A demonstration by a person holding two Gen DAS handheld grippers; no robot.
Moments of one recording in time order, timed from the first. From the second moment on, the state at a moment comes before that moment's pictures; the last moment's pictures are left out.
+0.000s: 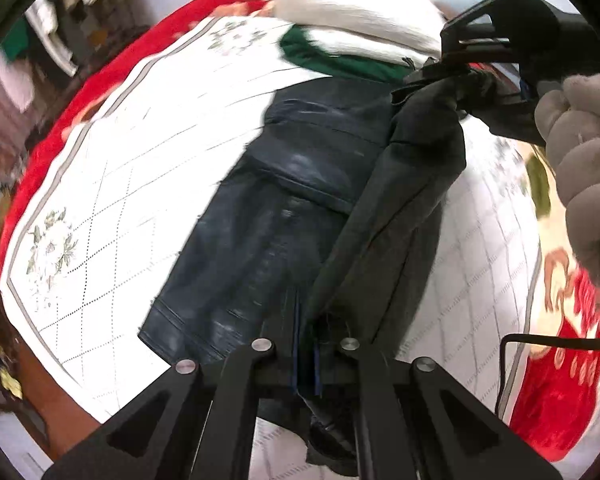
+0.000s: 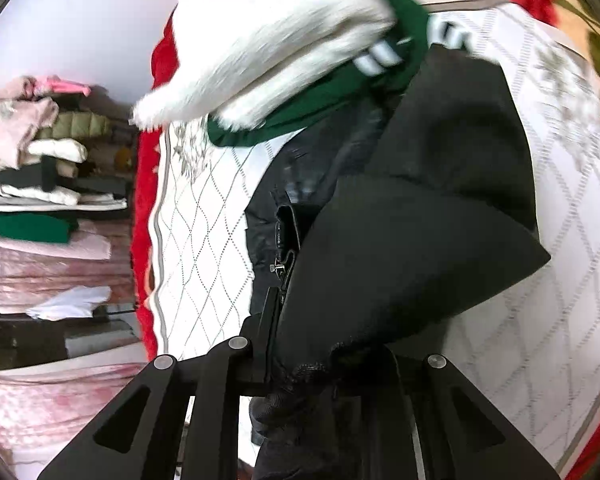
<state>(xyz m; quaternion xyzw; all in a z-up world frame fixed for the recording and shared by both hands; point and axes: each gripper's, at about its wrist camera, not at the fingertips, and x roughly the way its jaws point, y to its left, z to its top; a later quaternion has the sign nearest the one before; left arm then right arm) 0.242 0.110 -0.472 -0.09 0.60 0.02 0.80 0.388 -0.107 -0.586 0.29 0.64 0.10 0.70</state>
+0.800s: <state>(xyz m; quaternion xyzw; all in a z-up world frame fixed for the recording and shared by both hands) 0.246 0.223 -0.549 -0.24 0.61 0.03 0.76 0.410 -0.144 -0.619 0.26 0.66 0.14 0.69</state>
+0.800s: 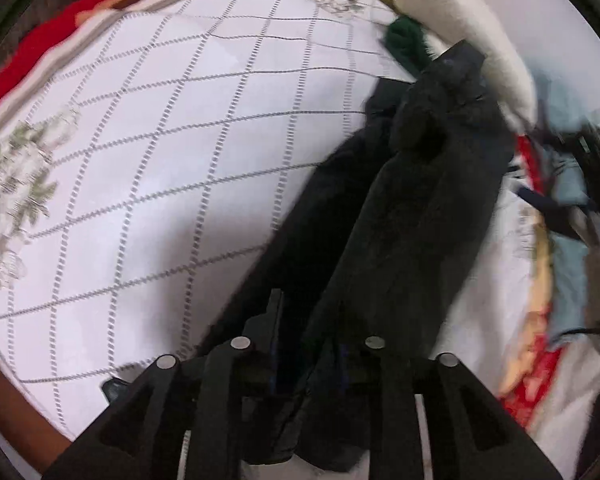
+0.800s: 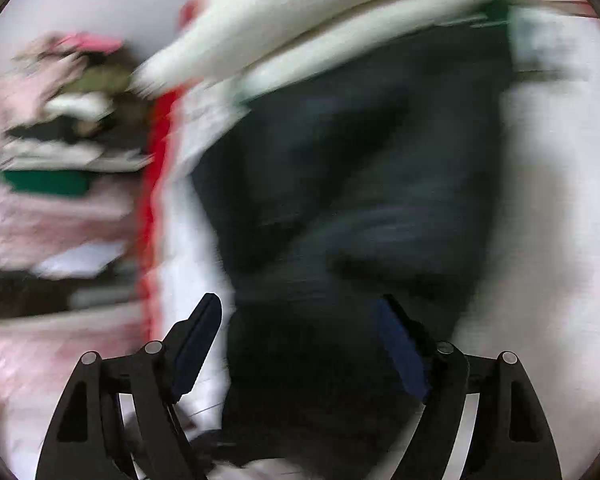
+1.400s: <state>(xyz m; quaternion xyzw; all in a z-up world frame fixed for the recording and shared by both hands) 0.259 0.278 -0.525 -0.27 0.52 0.14 0.80 0.410 -0.242 -0.715 0.42 0.62 0.08 0.66</state>
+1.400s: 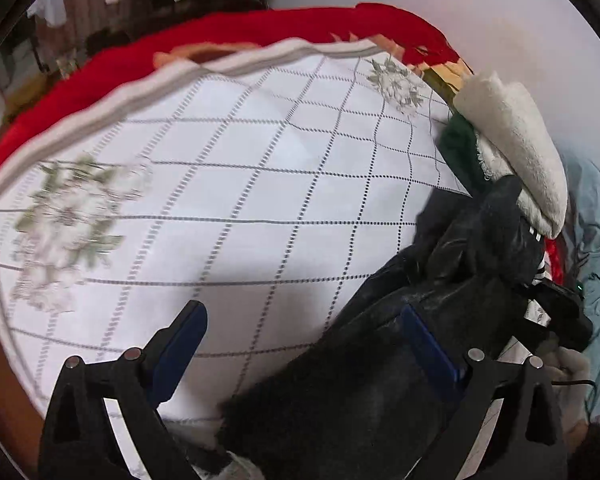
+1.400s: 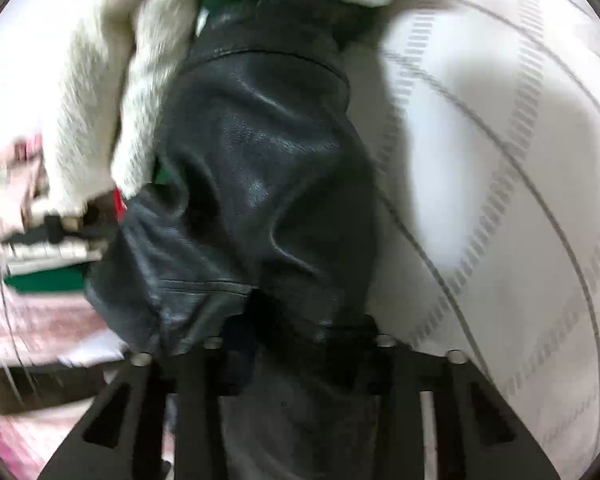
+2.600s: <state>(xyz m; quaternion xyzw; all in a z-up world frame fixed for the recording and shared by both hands) 0.321 0.187 -0.588 -0.10 0.62 0.16 0.76 0.327 -0.216 -0.658 0.18 0.69 0.03 0.70</state>
